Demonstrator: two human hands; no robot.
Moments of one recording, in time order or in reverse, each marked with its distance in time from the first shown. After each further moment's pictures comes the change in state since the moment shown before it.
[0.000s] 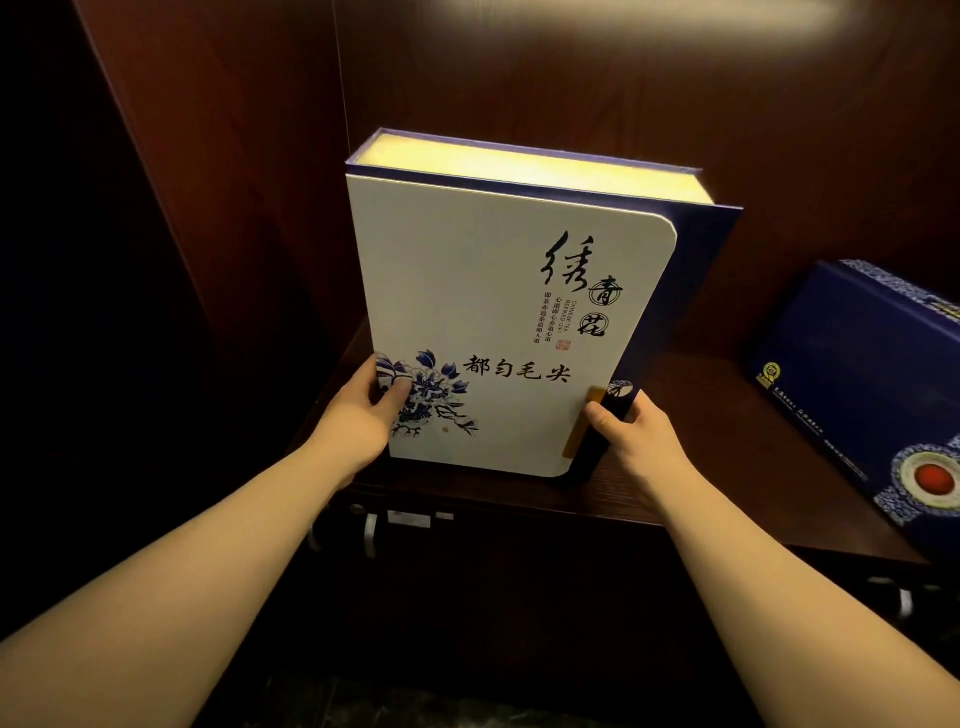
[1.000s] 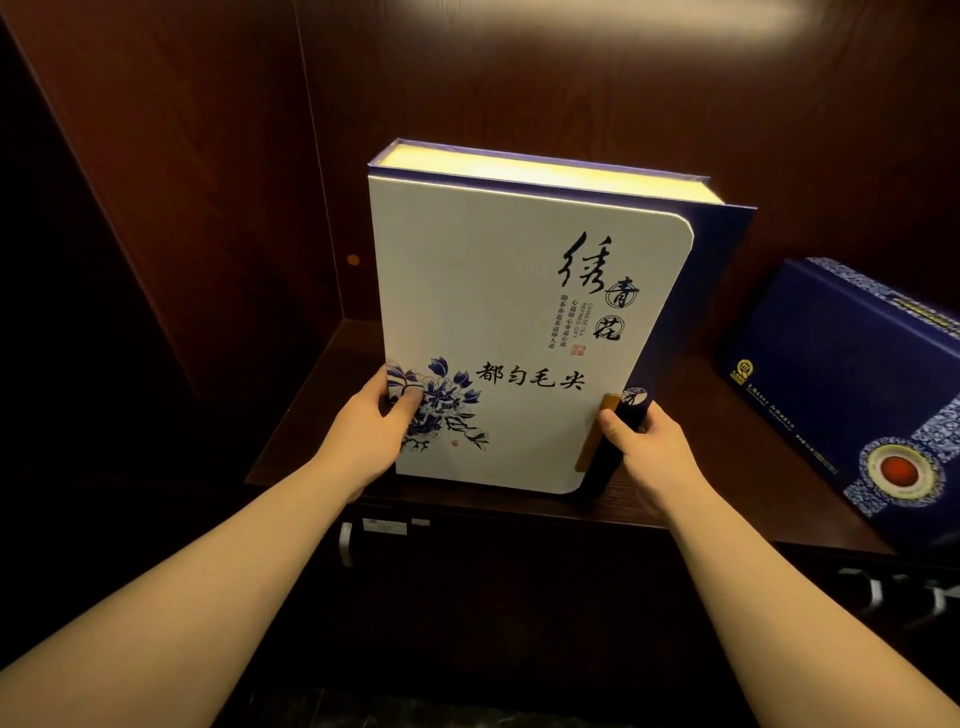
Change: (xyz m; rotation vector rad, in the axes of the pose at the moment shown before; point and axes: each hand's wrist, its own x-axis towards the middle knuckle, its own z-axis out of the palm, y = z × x) left_hand -0.011 0.023 0.036 0.078 -0.017 0.031; right_hand -0.007 0.007 -0.036 -0.032 0.110 0.056
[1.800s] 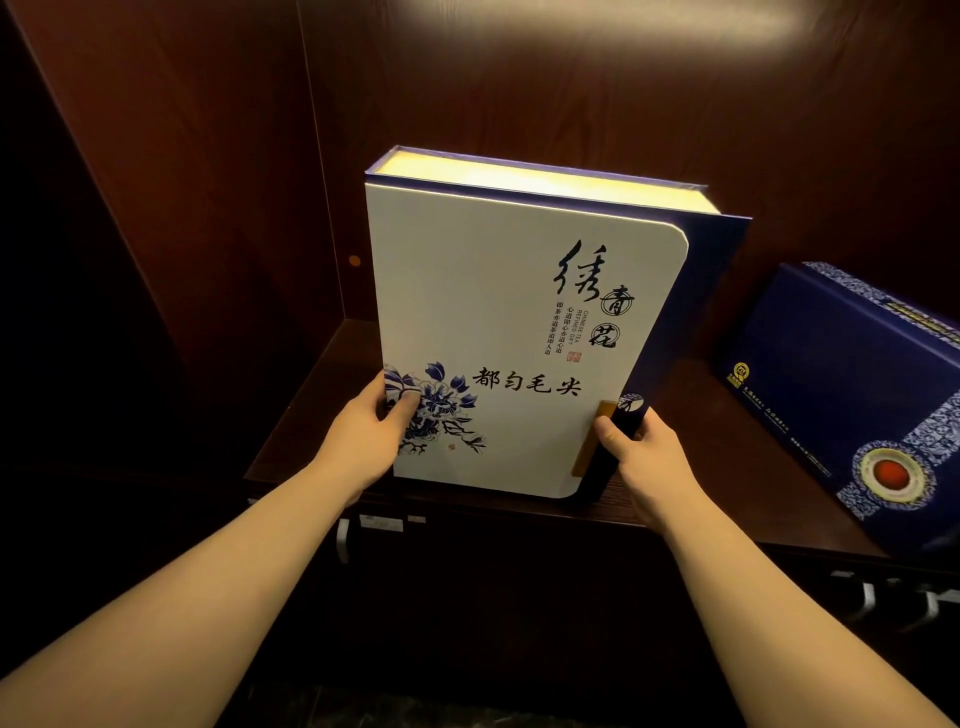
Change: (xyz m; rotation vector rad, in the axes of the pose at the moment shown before) left_hand -0.011 0.001 0.002 -0.007 0.011 -0.009; right_hand -0.006 0.005 -0.005 0.028 -0.018 0.016
